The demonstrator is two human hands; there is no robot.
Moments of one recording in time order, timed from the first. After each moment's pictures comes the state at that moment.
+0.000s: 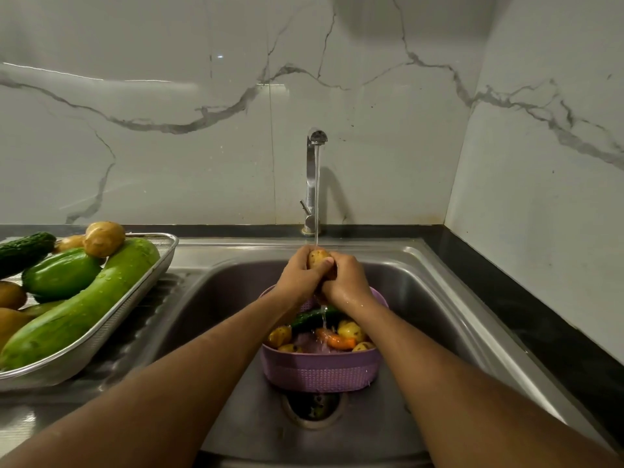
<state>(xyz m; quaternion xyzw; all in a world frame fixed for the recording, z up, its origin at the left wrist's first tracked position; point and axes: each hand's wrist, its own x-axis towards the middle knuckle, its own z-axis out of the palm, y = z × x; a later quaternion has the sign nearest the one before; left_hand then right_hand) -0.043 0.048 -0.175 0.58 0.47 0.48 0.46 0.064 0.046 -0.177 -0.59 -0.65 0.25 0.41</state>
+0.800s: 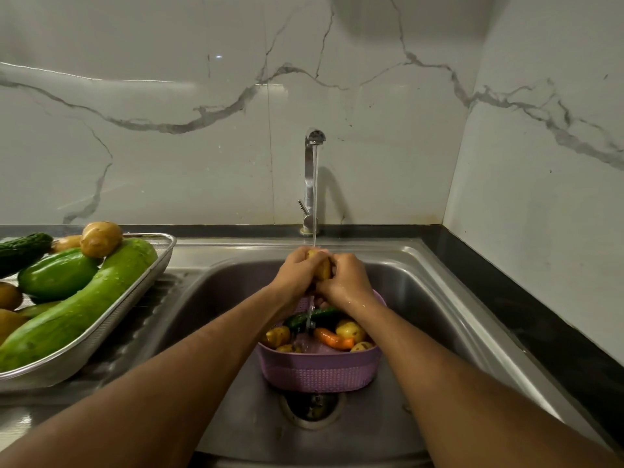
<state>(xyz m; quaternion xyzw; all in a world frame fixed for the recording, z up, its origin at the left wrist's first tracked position) -0.046 0.055 -0.171 0.55 0.47 0.47 0.51 0.068 0.039 -0.173 -0.58 -0.66 0.24 0.40</state>
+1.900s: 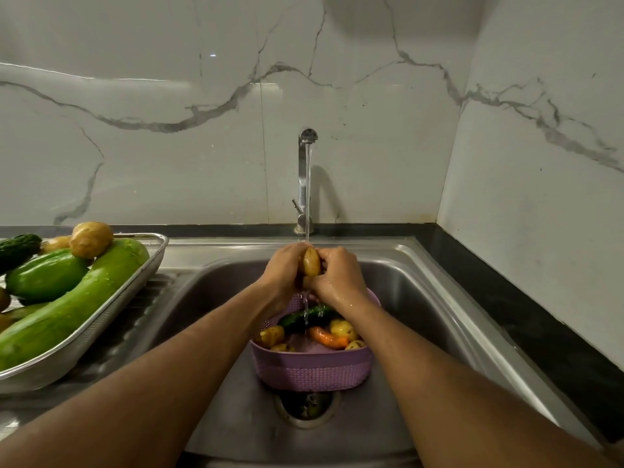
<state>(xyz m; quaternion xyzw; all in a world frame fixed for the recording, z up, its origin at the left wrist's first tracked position) -0.049 0.049 -0.162 0.48 0.47 0.51 0.53 0.065 0.032 -0.164 -0.57 -0.69 0.19 0.41</state>
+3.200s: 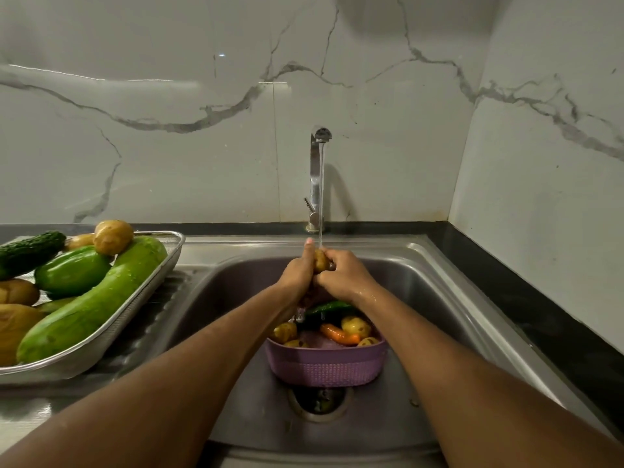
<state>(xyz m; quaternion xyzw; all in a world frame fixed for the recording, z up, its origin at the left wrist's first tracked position) -0.051 0.039 -0.165 0.51 0.55 0.43 0.50 0.062 0.027 -0.153 -0.58 -0.68 0.31 0.33</state>
